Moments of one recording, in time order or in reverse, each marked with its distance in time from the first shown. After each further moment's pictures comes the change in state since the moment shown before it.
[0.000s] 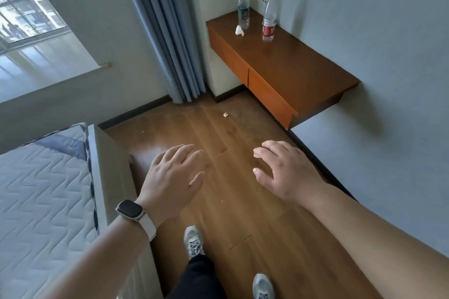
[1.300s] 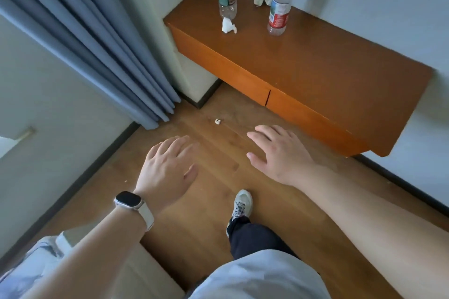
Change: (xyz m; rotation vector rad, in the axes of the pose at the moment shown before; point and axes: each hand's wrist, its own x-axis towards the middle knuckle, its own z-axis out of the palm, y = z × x) left_hand 0.443 -0.327 0.121 -0.046 -0.232 0.358; right_hand 0.474 0.023 0.062 0.067 -0.080 0.358
